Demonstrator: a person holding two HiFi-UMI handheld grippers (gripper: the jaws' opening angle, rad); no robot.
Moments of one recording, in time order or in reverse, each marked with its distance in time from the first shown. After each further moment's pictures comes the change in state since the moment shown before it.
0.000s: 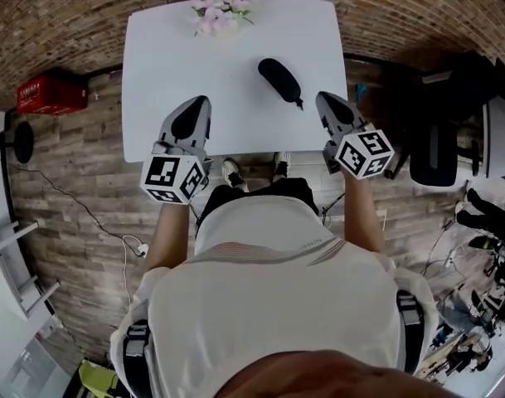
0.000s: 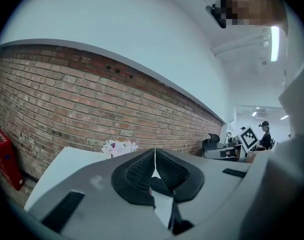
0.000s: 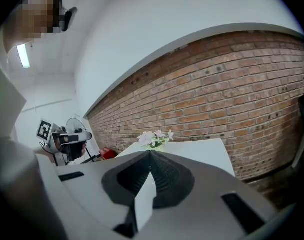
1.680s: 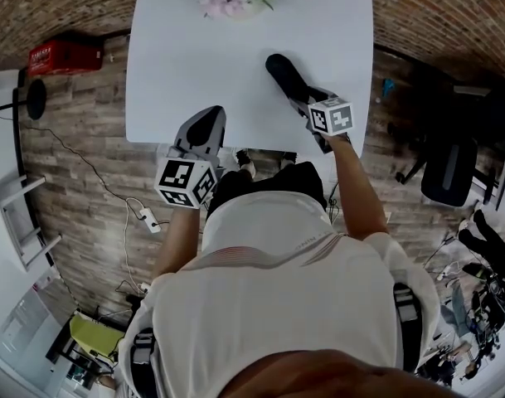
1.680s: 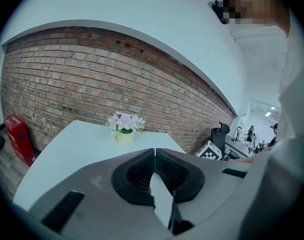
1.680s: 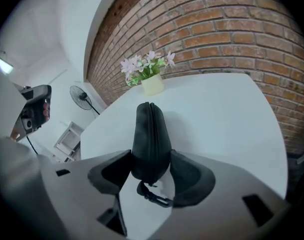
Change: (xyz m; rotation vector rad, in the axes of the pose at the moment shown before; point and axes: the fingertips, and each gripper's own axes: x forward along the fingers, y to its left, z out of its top) left arm 0.027 -0.005 -0.080 -0.114 0.211 0.112; right arm 0.132 -0.060 -0.196 0.023 0.611 0.128
